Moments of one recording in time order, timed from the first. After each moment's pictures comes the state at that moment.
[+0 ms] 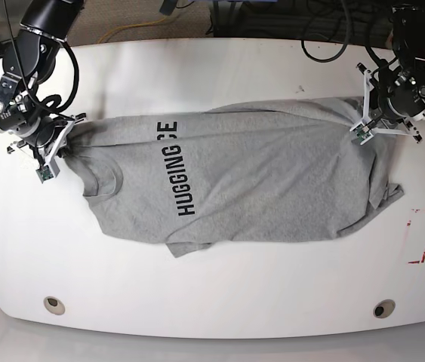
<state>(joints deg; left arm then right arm) 14.2 -28.6 -8.3 114.4 -16.2 -43.0 79.5 -3.9 16.6 28.7 99.9 20.0 41.3 -67.5</state>
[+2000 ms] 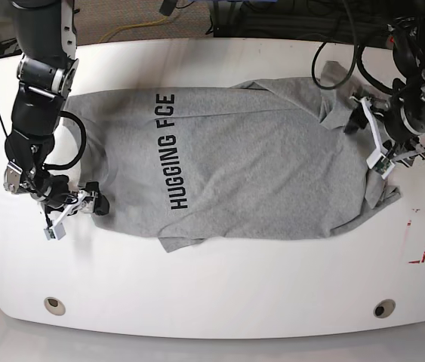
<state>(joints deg) 7.0 -20.9 -22.2 114.2 -35.1 -42.8 79.6 30.0 21.8 16.6 39.7 18.4 40.9 -41.0</state>
